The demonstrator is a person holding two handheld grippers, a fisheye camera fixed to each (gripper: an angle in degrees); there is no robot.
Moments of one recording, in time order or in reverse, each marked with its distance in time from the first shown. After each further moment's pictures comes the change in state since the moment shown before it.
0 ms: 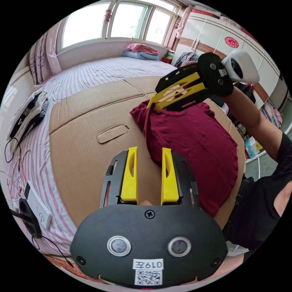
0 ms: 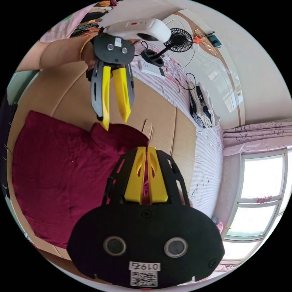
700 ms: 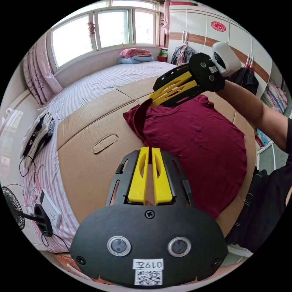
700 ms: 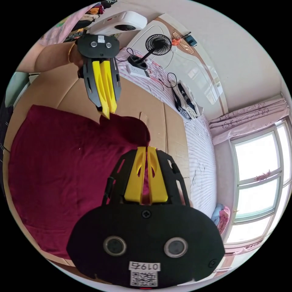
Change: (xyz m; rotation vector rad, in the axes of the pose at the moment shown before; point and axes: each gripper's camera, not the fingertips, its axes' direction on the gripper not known) left arm 0.150 -0.014 -0.019 0.017 -0.202 0.146; right arm -0.069 0.110 -0.041 0.045 0.112 0.140
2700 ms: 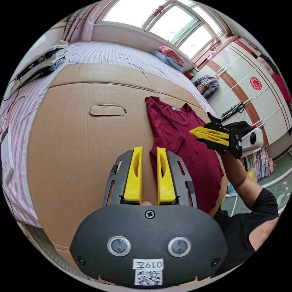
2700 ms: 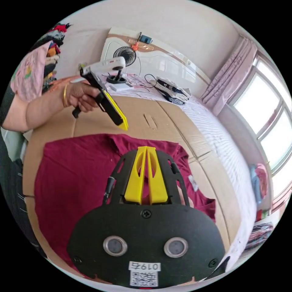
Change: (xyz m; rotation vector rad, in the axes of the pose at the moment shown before) left arm -0.132 0.073 0.112 0.018 0.365 -0.551; right arm -0.051 0.165 -0.059 0.131 -0.186 0.472
